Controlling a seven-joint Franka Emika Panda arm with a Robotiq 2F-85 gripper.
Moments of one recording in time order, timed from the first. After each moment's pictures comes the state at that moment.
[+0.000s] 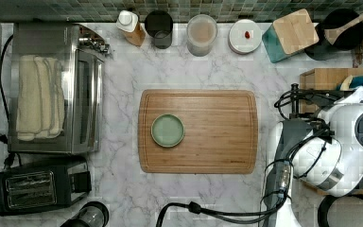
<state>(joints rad) -0.25 0.13 -0.29 -2.03 -0.07 0.73 -1.27</state>
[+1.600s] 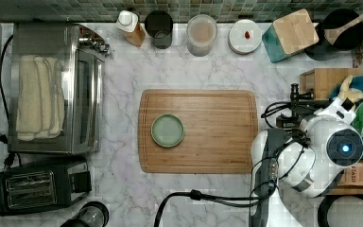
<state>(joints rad) -0.26 0.18 -0.28 -2.21 0.04 1.06 -1.37</state>
